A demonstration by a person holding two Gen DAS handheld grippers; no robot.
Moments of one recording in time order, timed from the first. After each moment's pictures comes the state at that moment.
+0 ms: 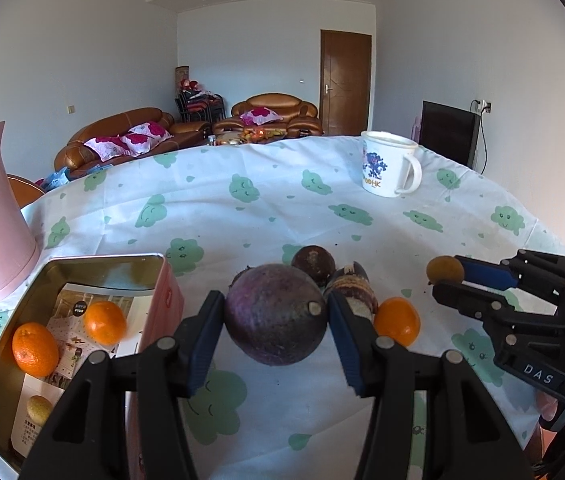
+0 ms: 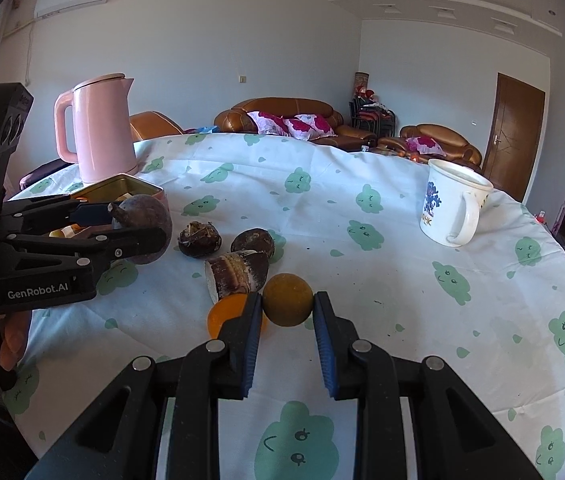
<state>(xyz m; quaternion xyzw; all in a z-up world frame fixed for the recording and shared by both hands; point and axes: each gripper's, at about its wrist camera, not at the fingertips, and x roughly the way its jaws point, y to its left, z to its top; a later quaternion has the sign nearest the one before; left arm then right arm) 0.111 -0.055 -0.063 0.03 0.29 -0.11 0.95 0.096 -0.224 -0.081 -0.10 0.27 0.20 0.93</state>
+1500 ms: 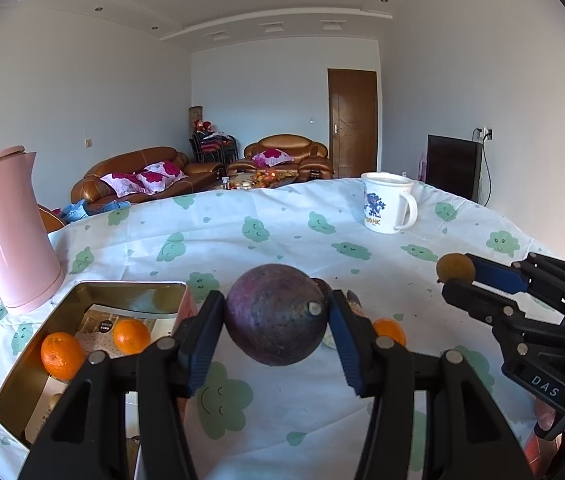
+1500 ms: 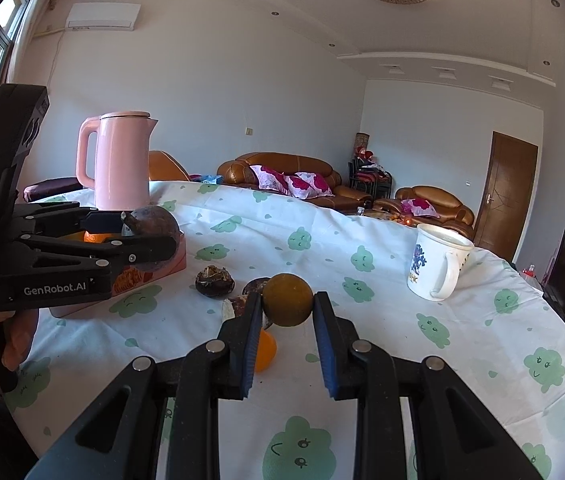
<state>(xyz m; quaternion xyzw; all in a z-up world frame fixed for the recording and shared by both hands) 0.077 -0.053 -0.049 0.03 0.21 -0.09 0.97 0.053 -0.224 -0.067 -0.12 0.15 0.21 0.96</state>
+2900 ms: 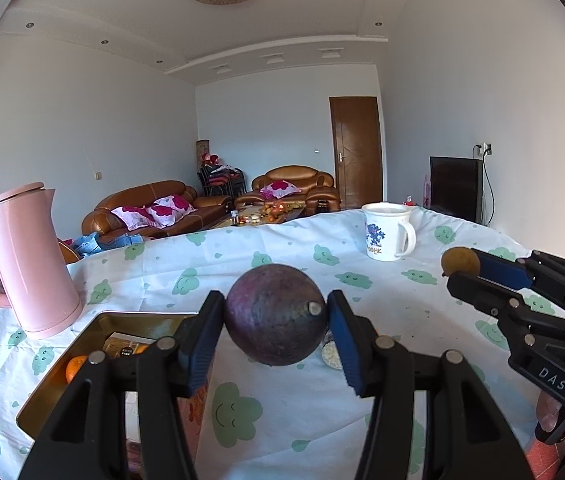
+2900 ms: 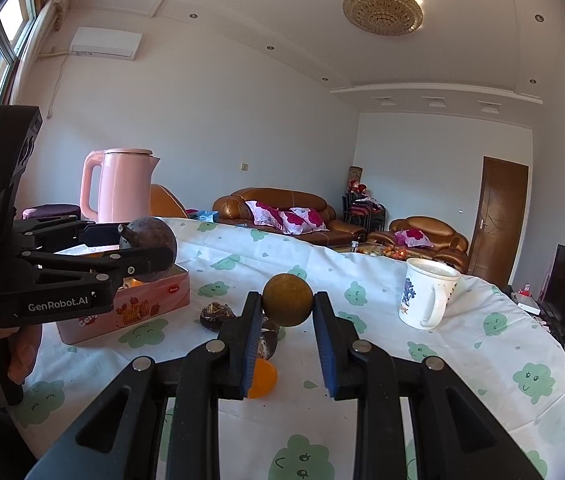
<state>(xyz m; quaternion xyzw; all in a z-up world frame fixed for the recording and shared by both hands) 0.051 -0.053 -0.032 0.05 0.14 -0.07 0.99 0.033 -0.231 -0.055 -0.10 0.09 0.20 0.97</state>
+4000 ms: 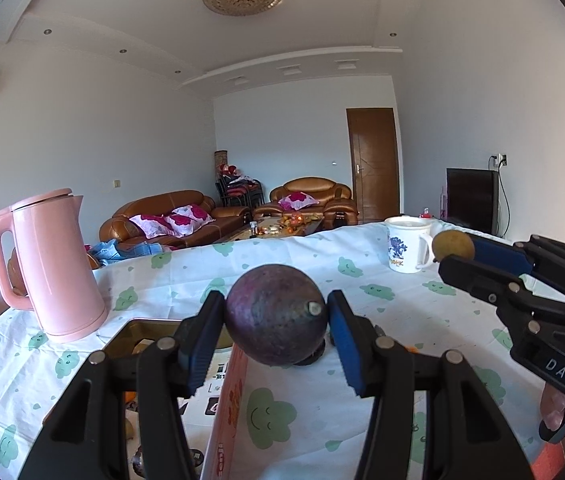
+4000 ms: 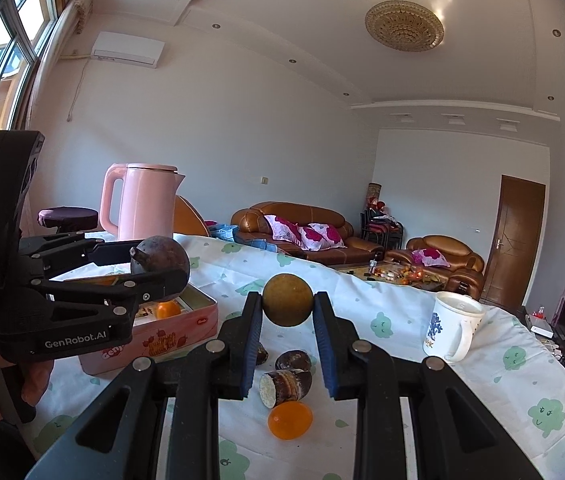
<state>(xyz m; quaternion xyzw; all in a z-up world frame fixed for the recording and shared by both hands) 0.039 -0.036 -0.026 0.04 0.12 -0.04 0.99 0.035 -0.195 -0.036 -0.12 0.06 0.24 0.96</state>
